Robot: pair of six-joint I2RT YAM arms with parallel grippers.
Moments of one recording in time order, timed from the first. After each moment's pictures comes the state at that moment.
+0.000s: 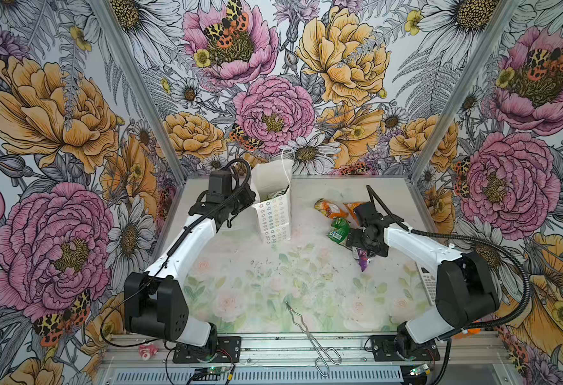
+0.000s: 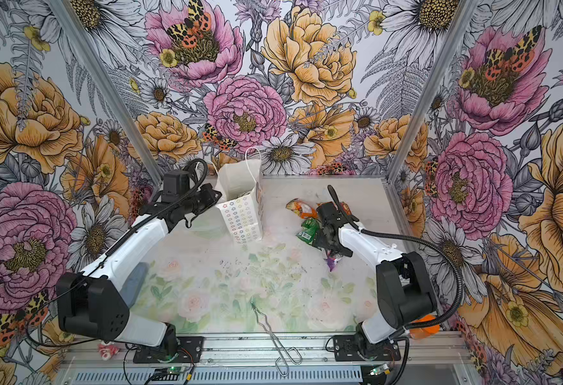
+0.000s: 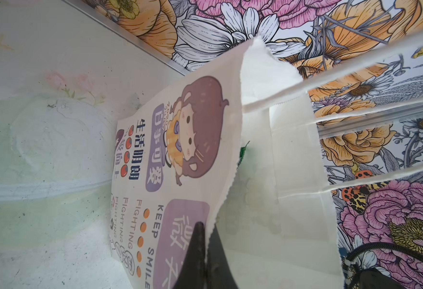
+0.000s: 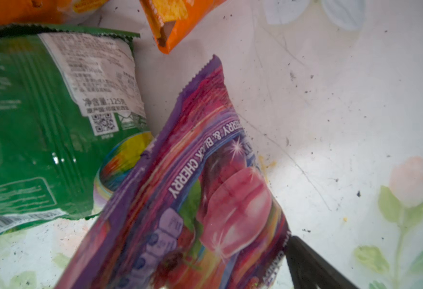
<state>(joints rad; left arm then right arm) -0.20 1.47 1.25 -0.36 0.26 -0.71 0.31 1.57 1.08 -0.82 0.16 0.62</state>
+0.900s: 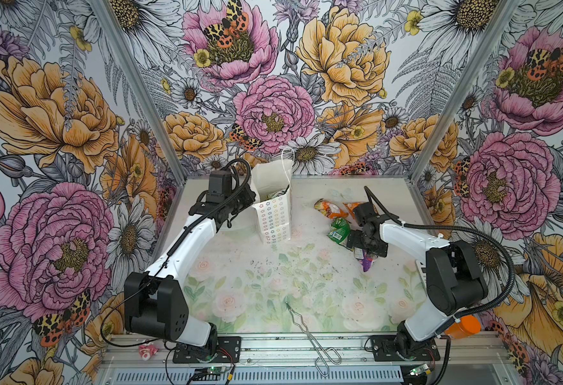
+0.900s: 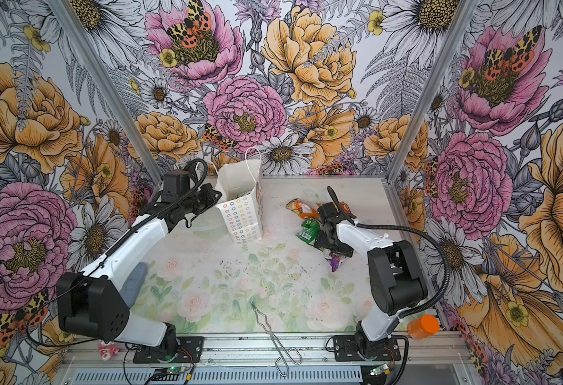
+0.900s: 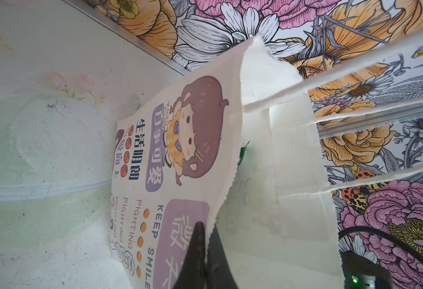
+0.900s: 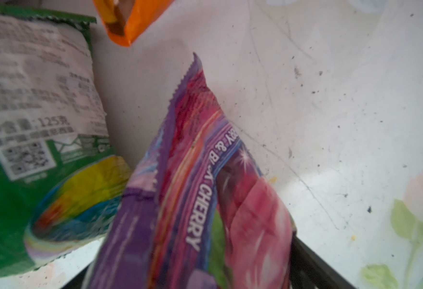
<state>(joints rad) -0.20 1.47 1.25 -0.35 0.26 -0.71 0.28 1.66 1.07 -0.78 0.16 0.60</state>
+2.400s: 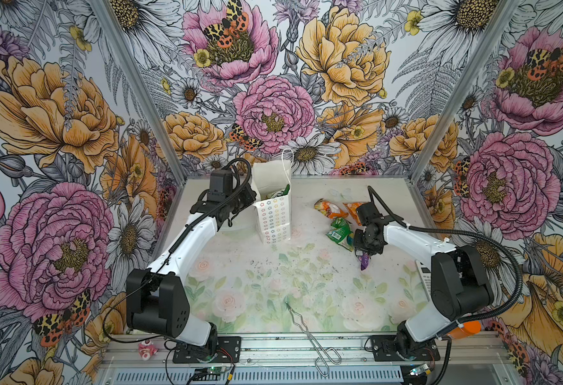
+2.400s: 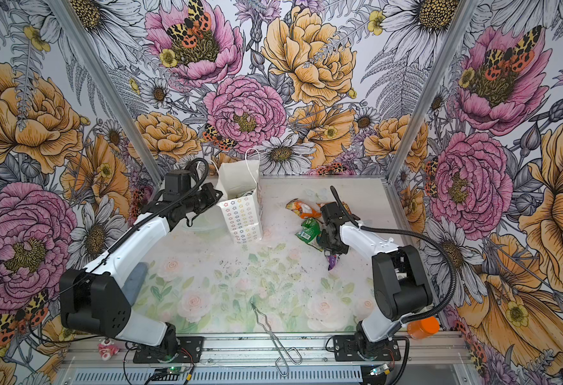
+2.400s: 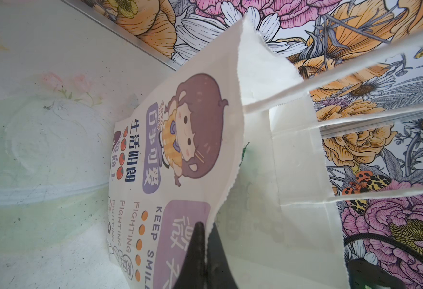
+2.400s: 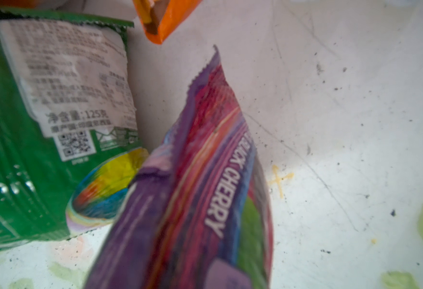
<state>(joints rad) -0.20 1.49 1.26 -0.35 0.26 -0.71 0.27 1.61 1.06 -0.76 0.07 0.58</state>
